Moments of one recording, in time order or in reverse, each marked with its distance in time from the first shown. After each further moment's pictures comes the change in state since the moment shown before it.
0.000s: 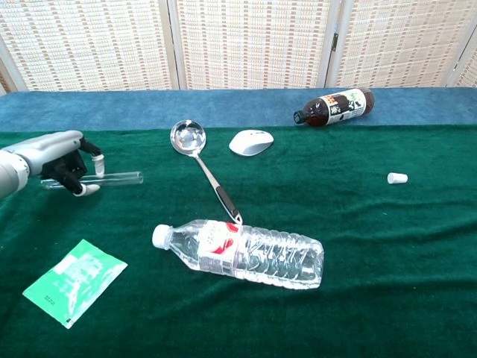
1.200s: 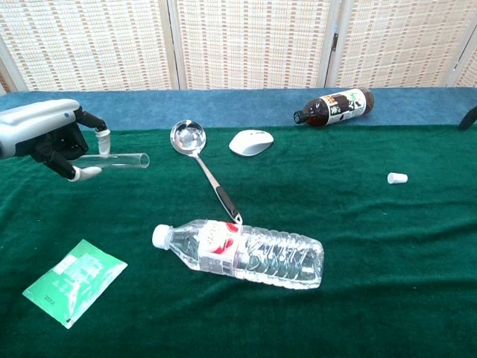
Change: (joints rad) left arm 0.060 0.190 0.071 -0.364 0.203 0.165 0.028; right arm 0.219 -0.052 0.047 0.049 0.128 -0.361 -0.114
